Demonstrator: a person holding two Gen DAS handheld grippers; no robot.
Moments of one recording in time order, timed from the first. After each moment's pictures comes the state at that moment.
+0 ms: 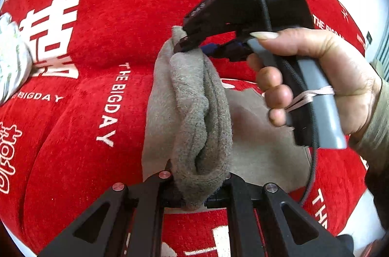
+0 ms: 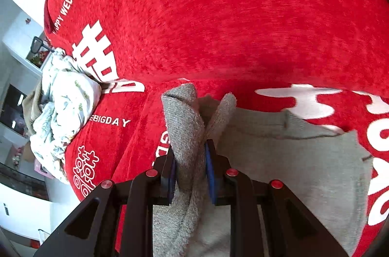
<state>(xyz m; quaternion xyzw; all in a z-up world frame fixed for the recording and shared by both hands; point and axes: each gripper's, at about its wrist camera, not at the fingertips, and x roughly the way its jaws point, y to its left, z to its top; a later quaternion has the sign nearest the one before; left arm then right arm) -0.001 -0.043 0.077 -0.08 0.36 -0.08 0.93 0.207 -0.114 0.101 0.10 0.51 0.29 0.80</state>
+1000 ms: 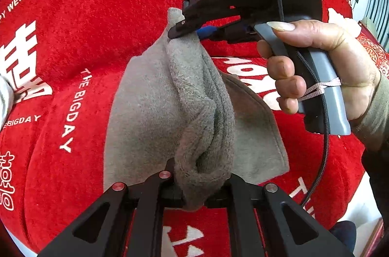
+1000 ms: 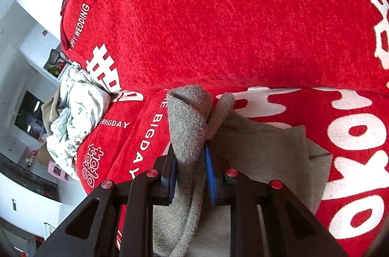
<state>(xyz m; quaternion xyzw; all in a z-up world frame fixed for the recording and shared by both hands) 0.007 -0.152 0.075 0.00 0.40 -0.11 0.91 0.203 -0.240 0.099 0.14 0.46 0.33 0.81</state>
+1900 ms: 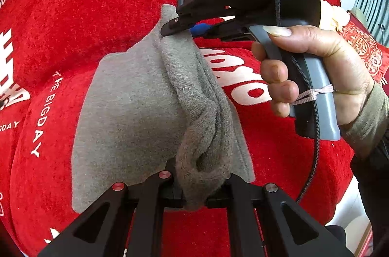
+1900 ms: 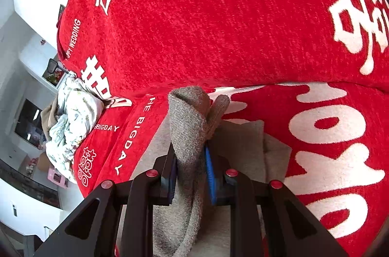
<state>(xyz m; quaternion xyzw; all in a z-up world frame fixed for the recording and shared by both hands) 0.030 -0.208 0.060 0.01 0.42 -0.15 0.89 0.205 -0.312 0.082 0.16 0.45 0.31 0.82</state>
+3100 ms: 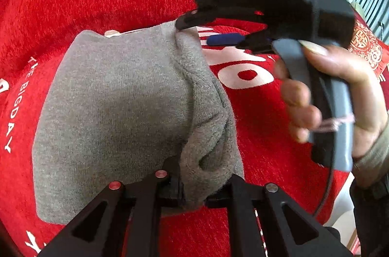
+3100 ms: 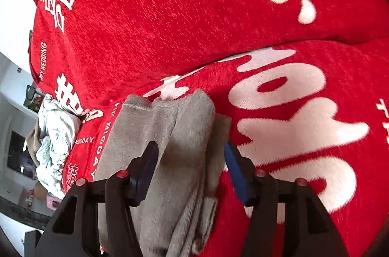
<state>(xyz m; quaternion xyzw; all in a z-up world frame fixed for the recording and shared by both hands) 0.070 -0.223 0.022 -0.01 0.47 -0.18 0.86 0.188 -0.369 0.037 0.21 0.46 0.21 0.83</state>
